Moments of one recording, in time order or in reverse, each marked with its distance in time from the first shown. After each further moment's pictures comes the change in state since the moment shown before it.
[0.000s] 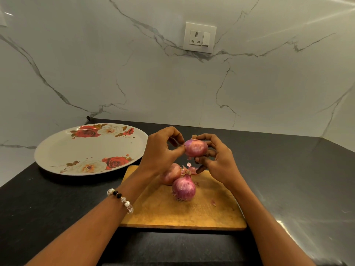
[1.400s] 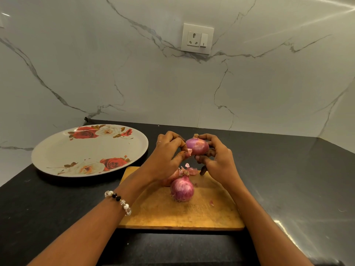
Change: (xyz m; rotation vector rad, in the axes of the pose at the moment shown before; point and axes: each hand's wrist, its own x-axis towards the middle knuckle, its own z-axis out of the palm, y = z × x) left_hand -0.004 -0.007 0.009 0.185 -0.277 0.002; right_hand -0.001 0.002 -0.001 -0.040 0.075 -0.039
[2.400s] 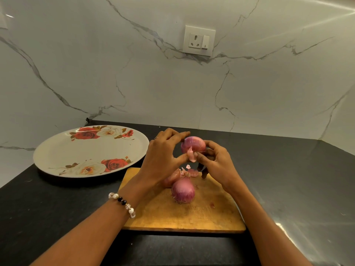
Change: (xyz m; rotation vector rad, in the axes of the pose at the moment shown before) left_hand 0.003 -0.005 0.002 0.056 0.250 0.104; right_hand 0.001 -0.003 0.001 0.099 -0.069 0.127
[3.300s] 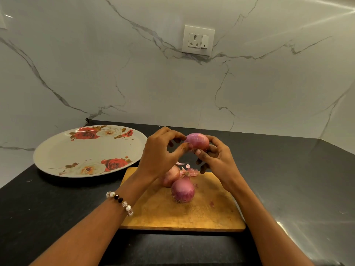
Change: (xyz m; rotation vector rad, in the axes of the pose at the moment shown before) left_hand 0.002 0.002 -0.008 -0.165 0.085 -0.026; right_hand -0.002 -0.008 -0.002 0.202 0.001 0.044
